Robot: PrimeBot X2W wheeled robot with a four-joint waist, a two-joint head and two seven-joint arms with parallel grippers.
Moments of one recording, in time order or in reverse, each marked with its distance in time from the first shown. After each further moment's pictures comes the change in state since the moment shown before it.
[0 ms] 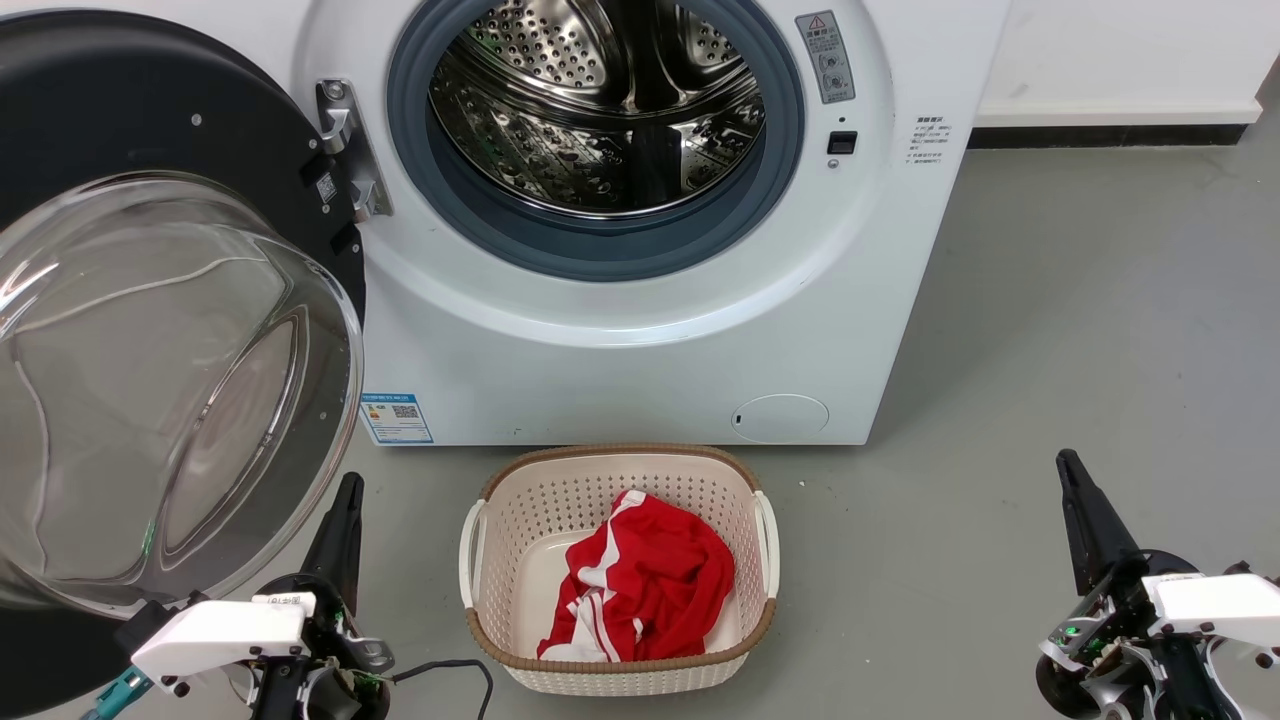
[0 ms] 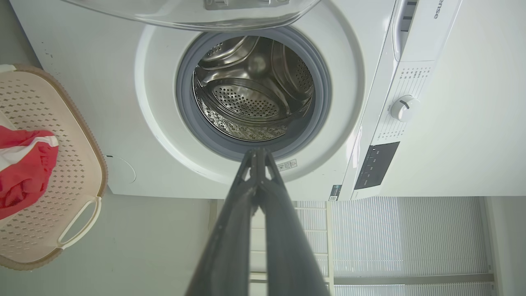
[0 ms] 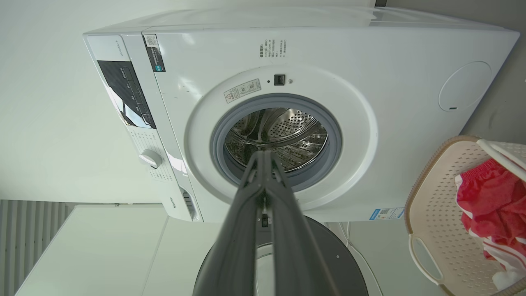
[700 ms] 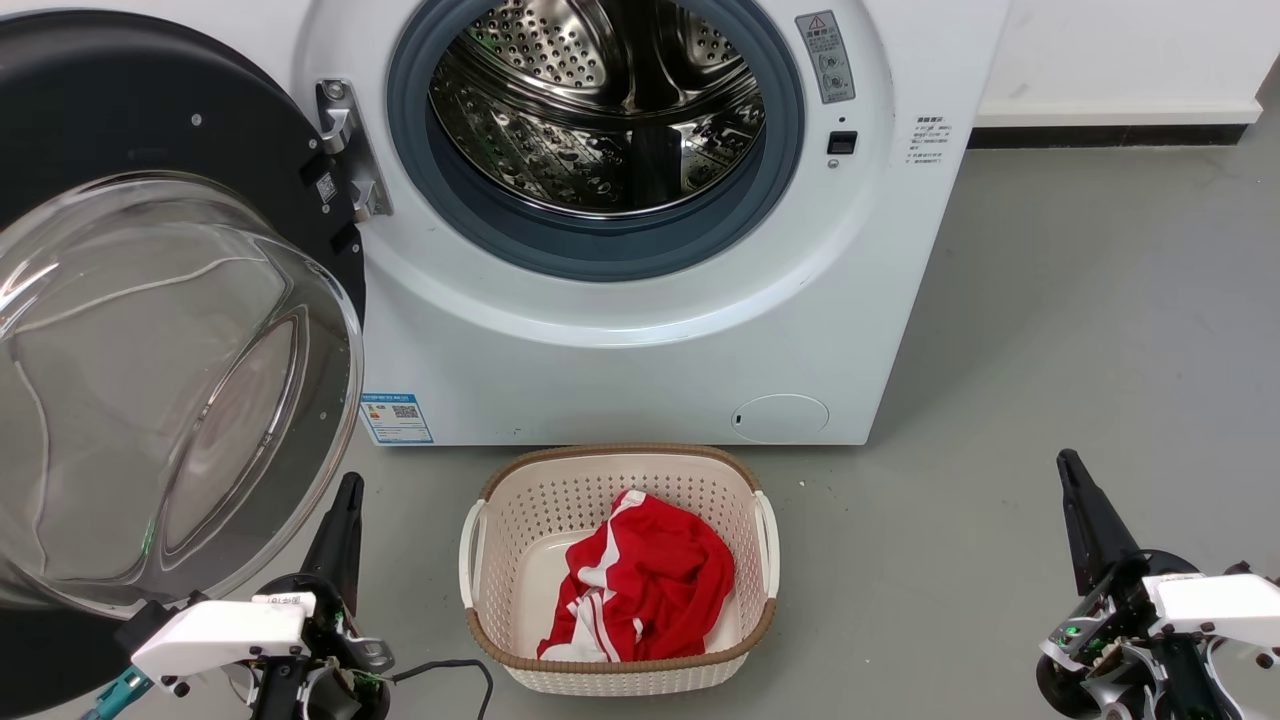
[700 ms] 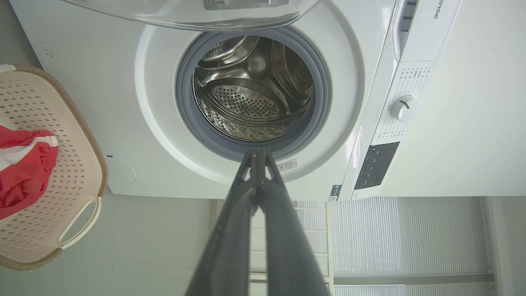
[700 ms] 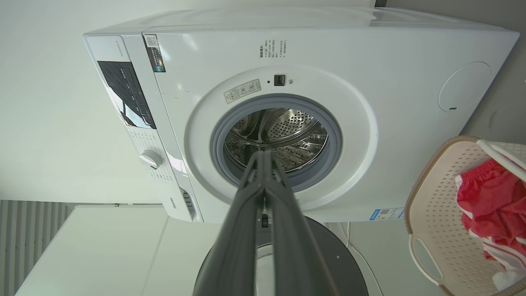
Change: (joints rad) left arm 0.000 0.000 0.000 0.000 0.000 0.000 0.000; right arm 0.000 0.002 -0.003 0.000 -0.002 0.000 0.001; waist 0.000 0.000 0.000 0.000
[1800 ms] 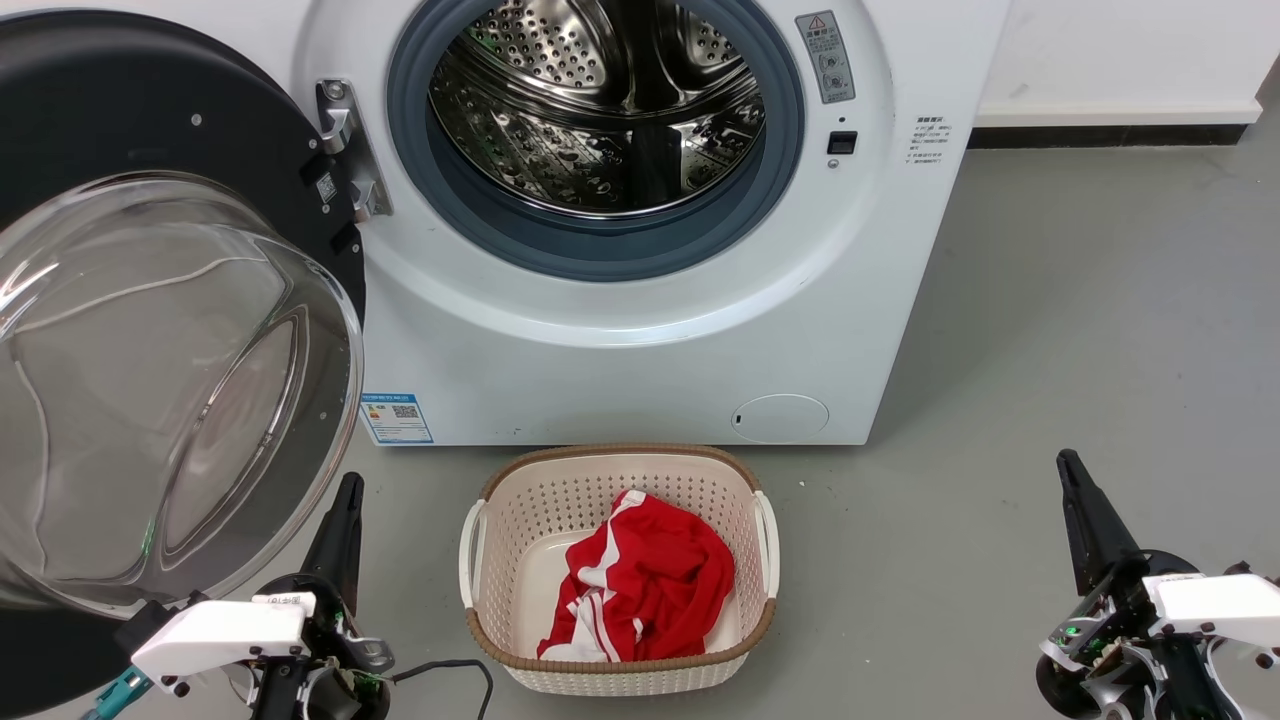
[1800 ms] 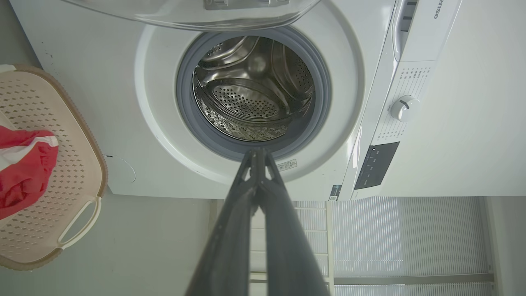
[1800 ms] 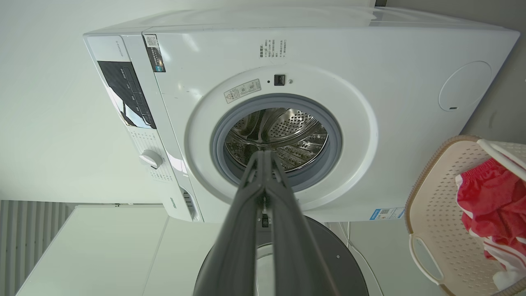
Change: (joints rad) left arm 0.000 0.000 0.000 0.000 0.000 0.000 0.000; right arm 0.000 0.002 -0.003 0.000 -0.001 0.000 0.003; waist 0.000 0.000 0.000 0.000
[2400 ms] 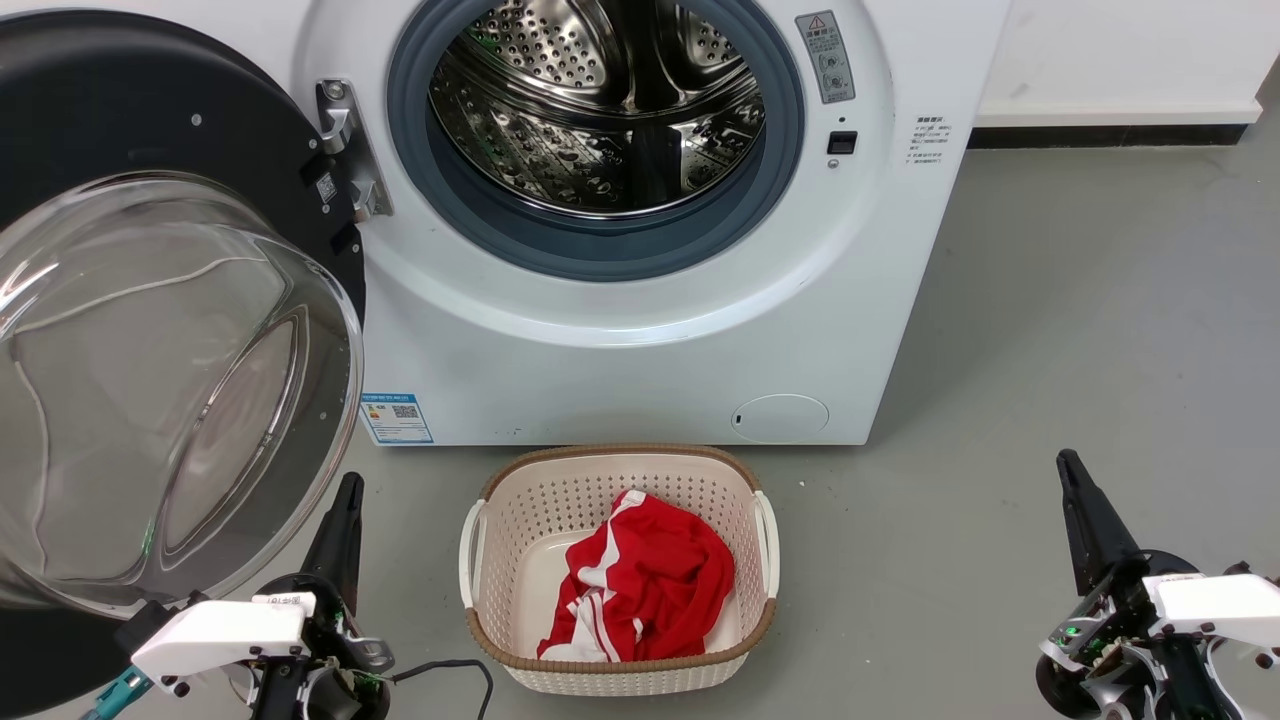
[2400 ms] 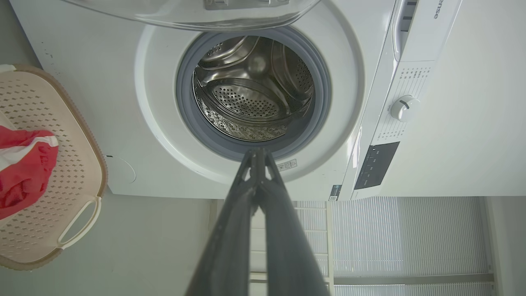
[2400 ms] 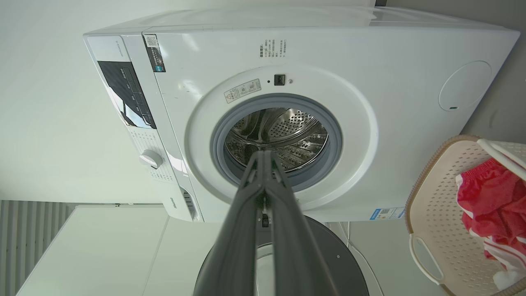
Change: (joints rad) left arm 0.000 0.000 0.000 0.000 0.000 0.000 0.000; right arm 0.000 0.001 -0.001 0.000 0.000 0.000 0.002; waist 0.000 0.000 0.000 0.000
